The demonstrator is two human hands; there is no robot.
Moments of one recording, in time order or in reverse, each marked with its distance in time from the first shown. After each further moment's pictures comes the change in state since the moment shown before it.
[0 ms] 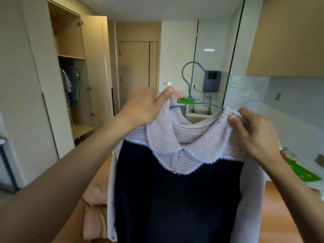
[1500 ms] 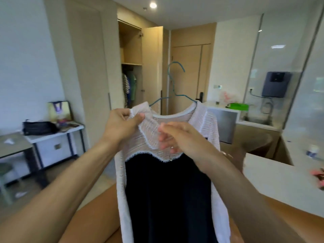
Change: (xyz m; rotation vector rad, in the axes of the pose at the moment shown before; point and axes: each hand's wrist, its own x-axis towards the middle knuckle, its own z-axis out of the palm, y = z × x) left_hand -0.090 -0.033 -0.005 -0.525 0.495 -0.560; right_hand 0.004 -0.143 0.030 1.065 -0.935 0.319
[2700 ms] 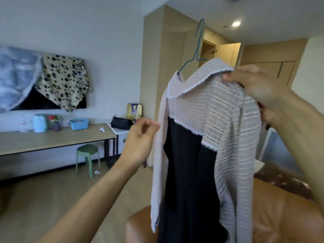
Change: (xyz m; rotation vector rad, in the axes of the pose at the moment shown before) left_hand -0.094 0.000 -0.394 0.054 0.243 0.014; right_hand 0.025 -0.228 0.271 0.126 -0.049 -0.332
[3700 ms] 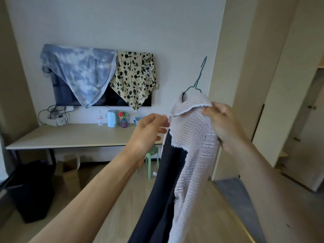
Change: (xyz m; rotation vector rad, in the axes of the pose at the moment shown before) left_hand 0.295 -0.184 -0.225 0.083 0.273 -0.248; right_hand 0.330 0.230 0.404 0.241 -0.270 -0.029
